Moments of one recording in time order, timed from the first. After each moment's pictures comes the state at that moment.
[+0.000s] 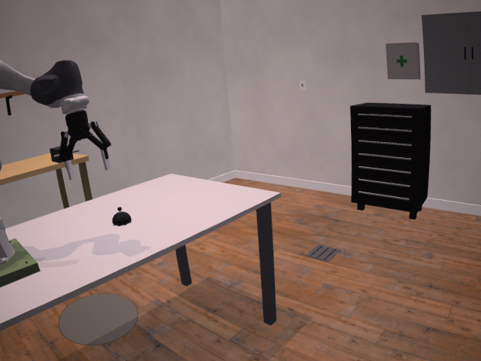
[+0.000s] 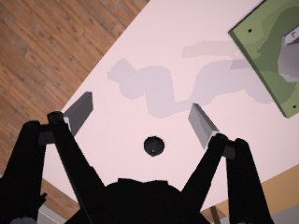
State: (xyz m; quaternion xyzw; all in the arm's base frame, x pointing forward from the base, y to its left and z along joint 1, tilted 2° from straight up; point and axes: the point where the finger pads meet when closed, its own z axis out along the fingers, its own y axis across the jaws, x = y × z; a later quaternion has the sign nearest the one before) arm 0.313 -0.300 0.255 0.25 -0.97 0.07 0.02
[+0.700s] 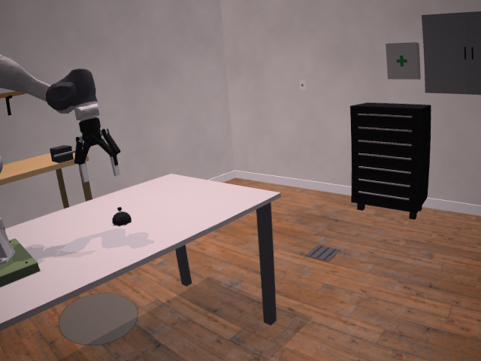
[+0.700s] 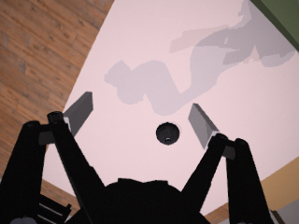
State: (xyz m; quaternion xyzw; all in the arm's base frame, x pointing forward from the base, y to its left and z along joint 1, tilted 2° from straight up) arm 0.374 -0.273 0.223 0.16 -0.99 0.06 0.02
